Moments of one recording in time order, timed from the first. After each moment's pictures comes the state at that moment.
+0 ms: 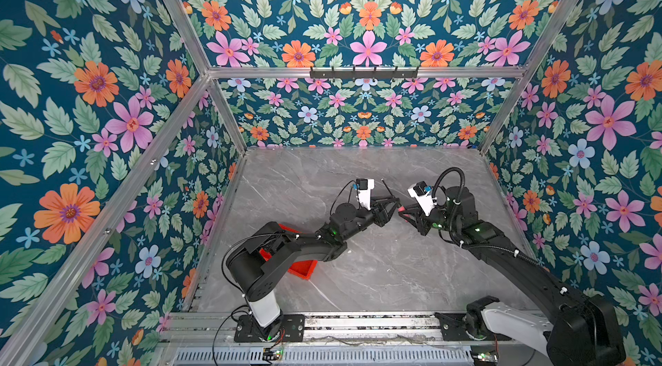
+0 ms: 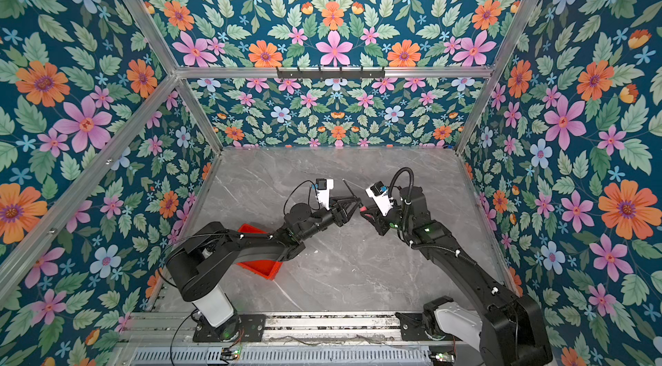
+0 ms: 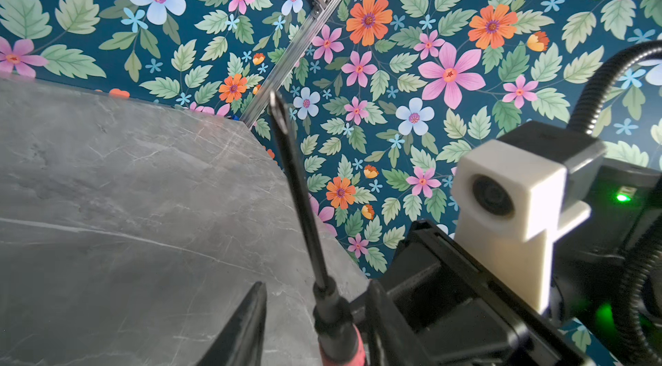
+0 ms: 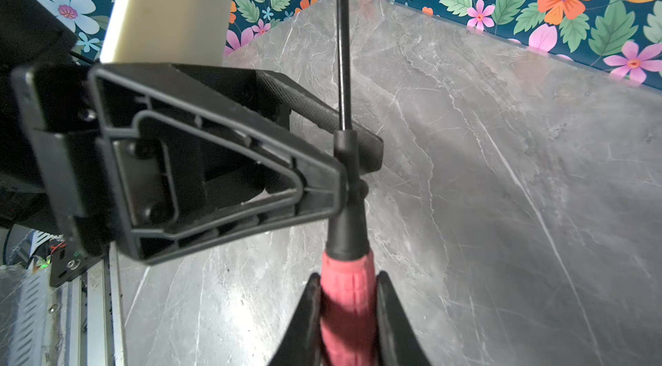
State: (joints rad) left arm -0.87 1.73 0.76 1.07 0.17 -0.71; right arm 0.35 1.11 0.71 -0.12 -0.57 -0.12
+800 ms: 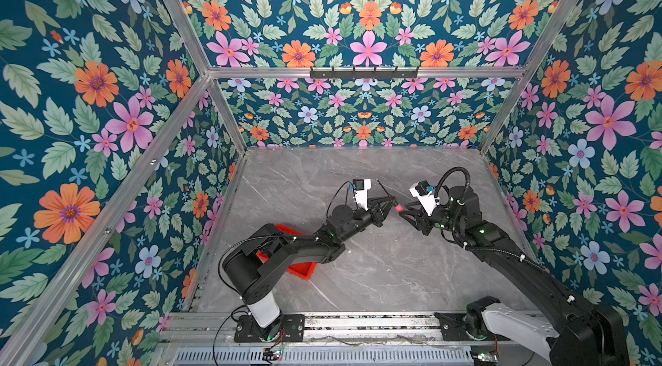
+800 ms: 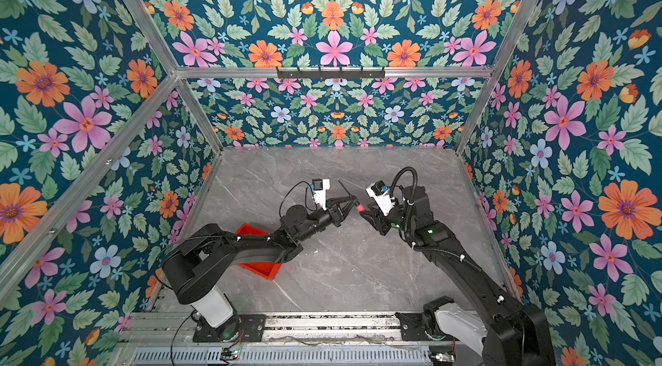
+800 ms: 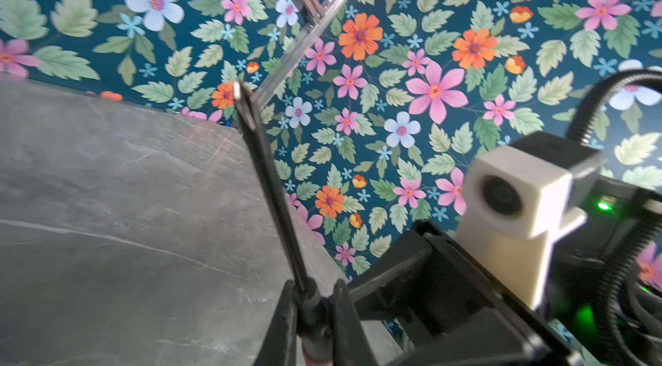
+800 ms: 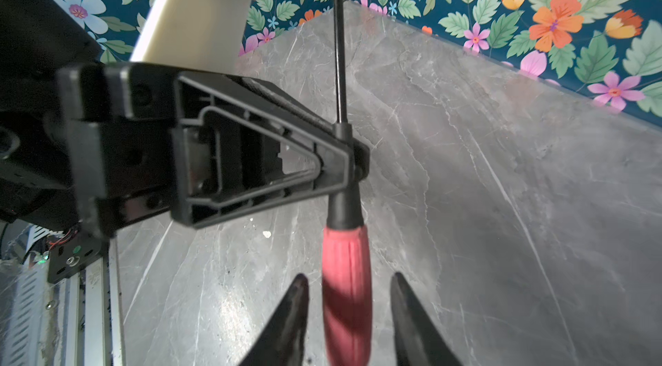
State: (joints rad) left arm -0.86 1.69 0.71 1.10 0.13 -0.76; right arm 0.35 1.05 0.73 -0.15 -0.57 -0.15
